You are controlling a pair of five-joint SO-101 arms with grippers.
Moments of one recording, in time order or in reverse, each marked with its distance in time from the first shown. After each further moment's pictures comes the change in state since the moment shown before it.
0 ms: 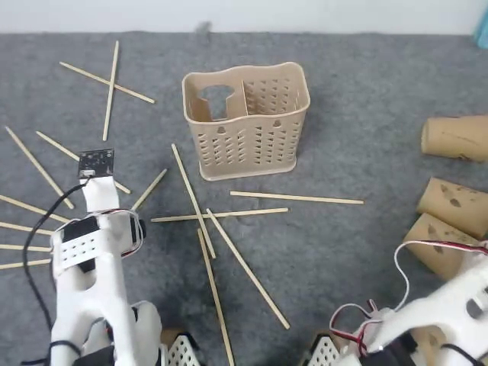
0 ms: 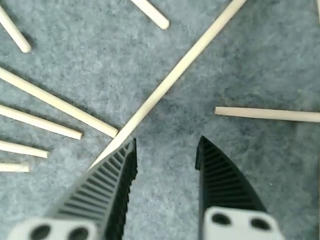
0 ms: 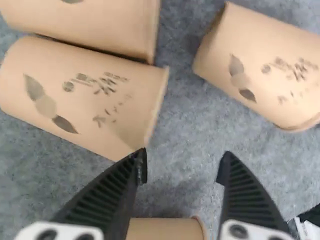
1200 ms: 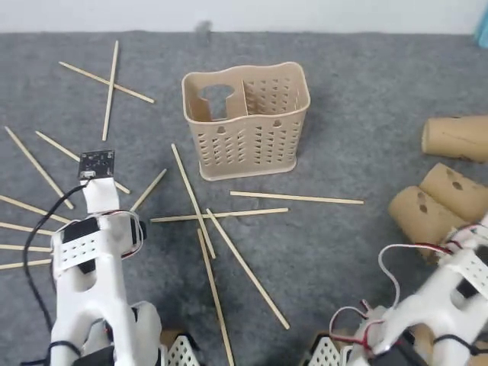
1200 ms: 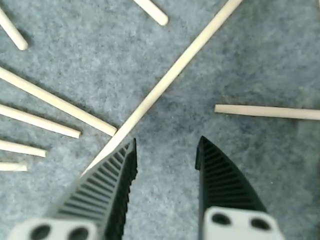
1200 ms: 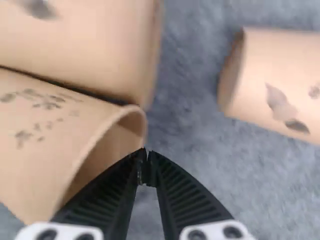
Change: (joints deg) left arm 0.0 0.0 0.5 -0.3 -0.2; right arm -9.1 2.1 16.6 -28.5 -21.5
